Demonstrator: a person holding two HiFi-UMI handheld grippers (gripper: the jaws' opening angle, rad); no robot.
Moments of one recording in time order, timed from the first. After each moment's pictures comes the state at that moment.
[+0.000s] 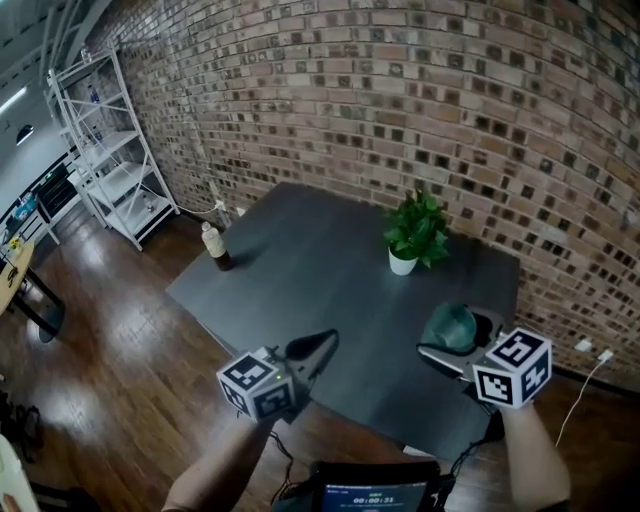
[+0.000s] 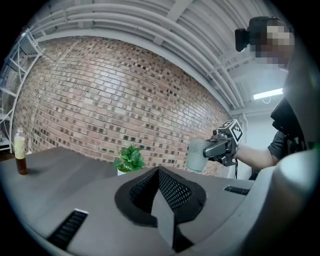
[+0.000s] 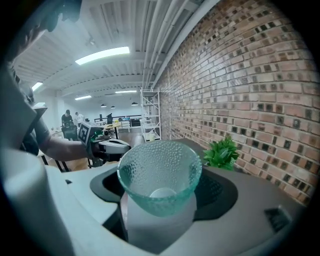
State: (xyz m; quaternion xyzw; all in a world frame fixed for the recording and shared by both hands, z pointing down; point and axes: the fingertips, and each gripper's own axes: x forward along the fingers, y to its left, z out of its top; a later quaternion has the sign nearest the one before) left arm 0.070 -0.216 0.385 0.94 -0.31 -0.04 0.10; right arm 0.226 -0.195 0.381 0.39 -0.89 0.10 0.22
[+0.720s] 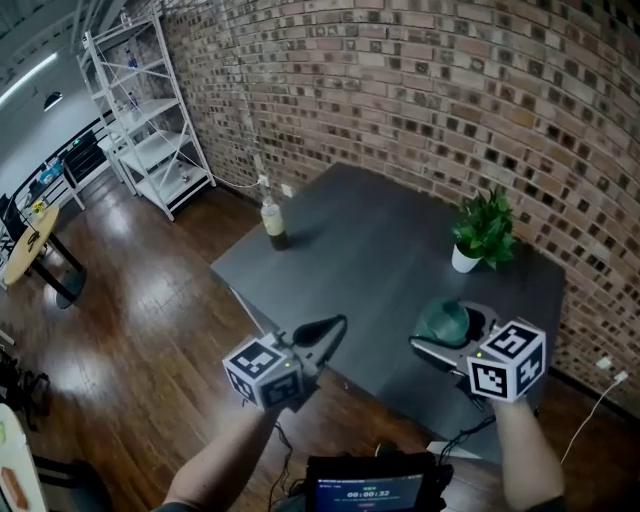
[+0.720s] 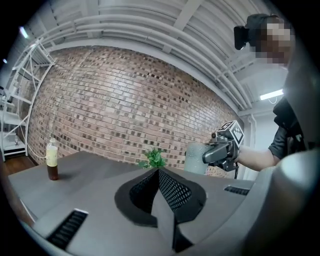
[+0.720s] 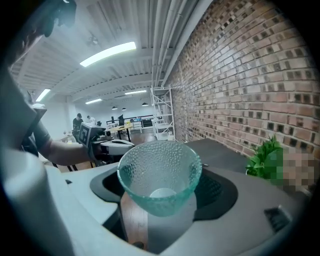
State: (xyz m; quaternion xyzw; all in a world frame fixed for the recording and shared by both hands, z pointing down) left arm -0.079 -0.233 0.394 0.92 -0.37 -0.05 0.09; right arm 0.054 -0.227 0.406 0.31 -0.92 0.12 0.21
